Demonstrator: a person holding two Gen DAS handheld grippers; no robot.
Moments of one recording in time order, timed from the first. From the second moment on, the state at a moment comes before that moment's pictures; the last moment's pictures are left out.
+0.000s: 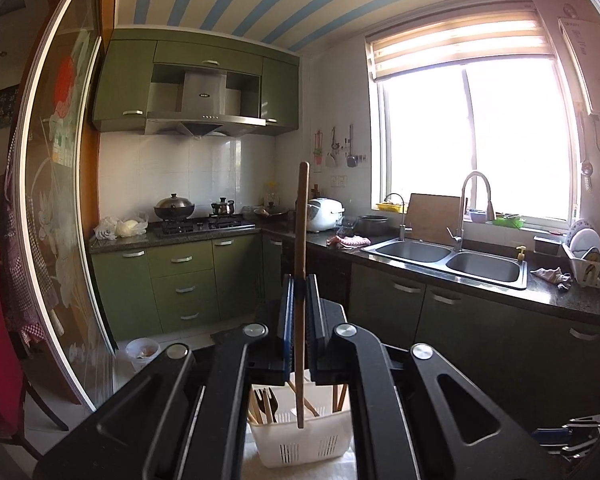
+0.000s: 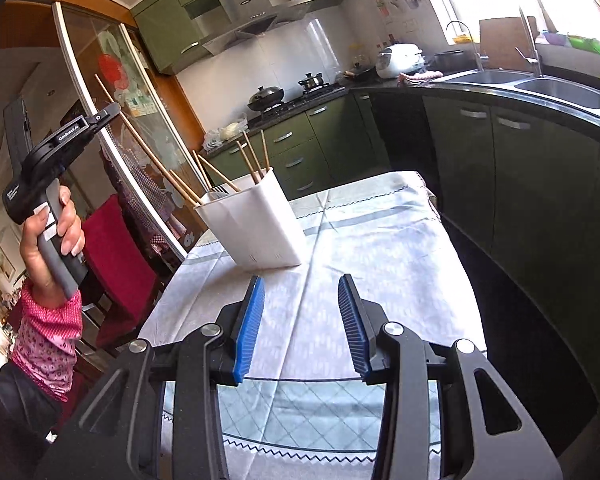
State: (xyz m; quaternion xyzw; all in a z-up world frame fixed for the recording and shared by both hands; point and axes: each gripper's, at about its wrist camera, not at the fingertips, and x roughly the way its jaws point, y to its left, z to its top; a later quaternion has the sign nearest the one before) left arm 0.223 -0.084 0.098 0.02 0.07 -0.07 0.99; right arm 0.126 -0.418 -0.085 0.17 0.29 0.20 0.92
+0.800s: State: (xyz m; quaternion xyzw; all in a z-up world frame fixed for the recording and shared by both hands) left arm 0.313 -0.079 0.027 0.02 0.20 -0.03 0.98; right arm 0.146 -0.425 -0.096 0.21 0.31 0.23 0.90
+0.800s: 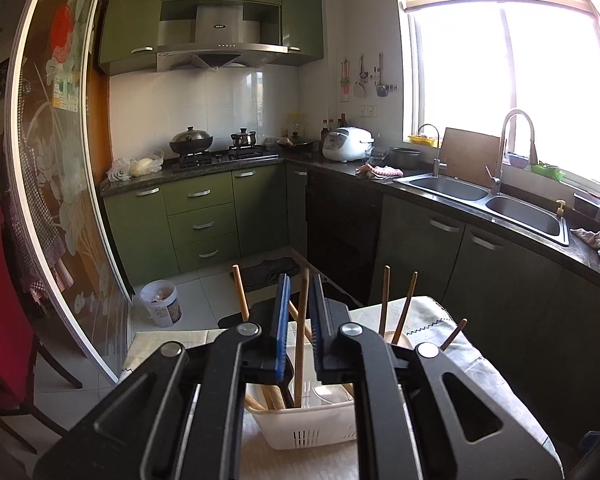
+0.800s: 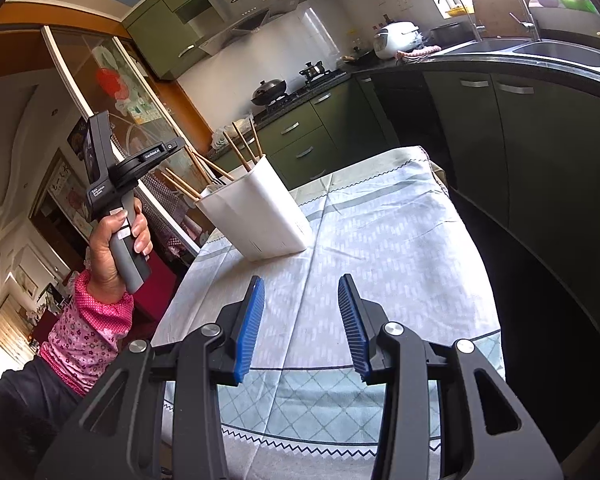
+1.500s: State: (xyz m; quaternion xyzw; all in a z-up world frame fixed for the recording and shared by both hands) left arm 0.190 -0.038 0.084 -0.02 0.12 -0.03 0.99; right arm 0.132 -0.400 -0.082 0.17 0.30 0.23 0.91
